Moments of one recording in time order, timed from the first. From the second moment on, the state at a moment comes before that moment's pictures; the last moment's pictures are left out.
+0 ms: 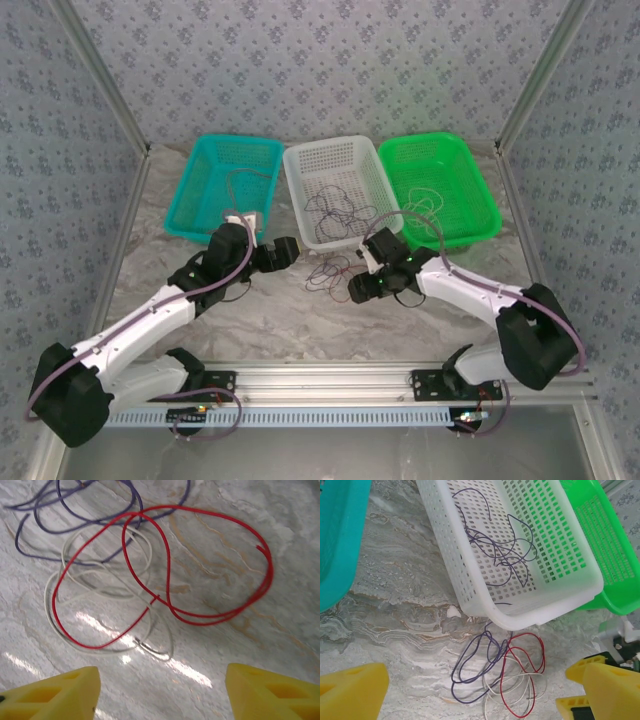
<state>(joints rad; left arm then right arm) -0.64 1.03 0.67 -0.19 0.04 -0.71 0.66 1.38 0.77 -0.54 -0.12 0.28</state>
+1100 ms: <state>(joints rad) -0.64 1.04 0.67 -0.18 0.07 -0.68 0.67 1.13 0.90 -0.63 -0.26 0.21</state>
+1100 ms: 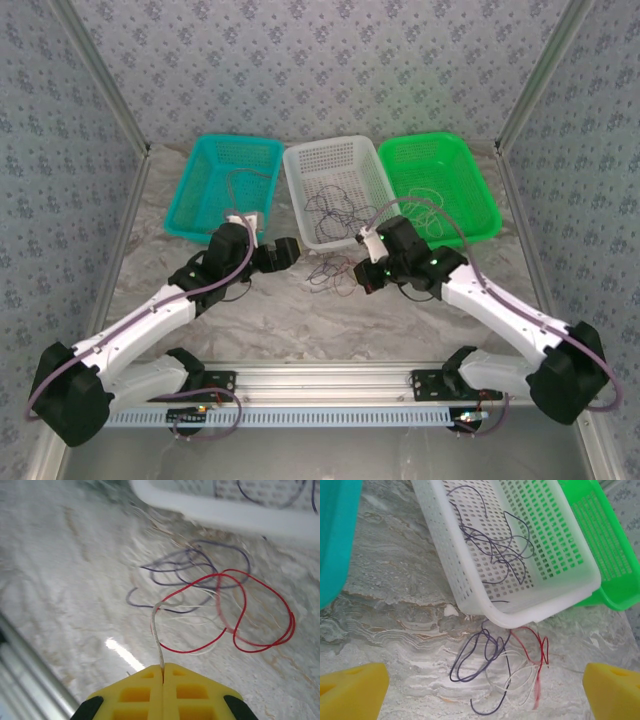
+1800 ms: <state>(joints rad) -0.86 1.17 0.77 -0.06 0.40 -0.11 0.66 1.08 1.10 -0.95 -0.51 0.03</state>
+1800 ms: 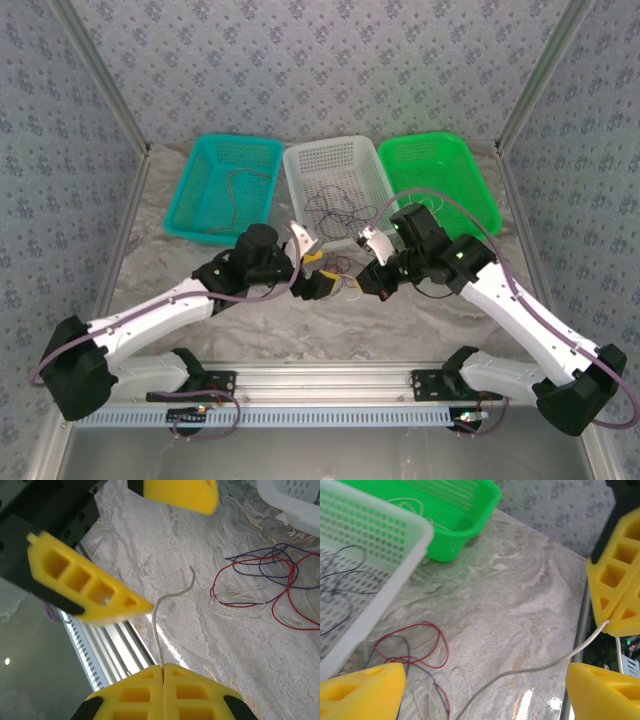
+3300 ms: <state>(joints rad) -0.71 1.27 0.96 0.01 0.37 -0.40 0.52 0.73 0.93 -0.76 -0.27 0.08</state>
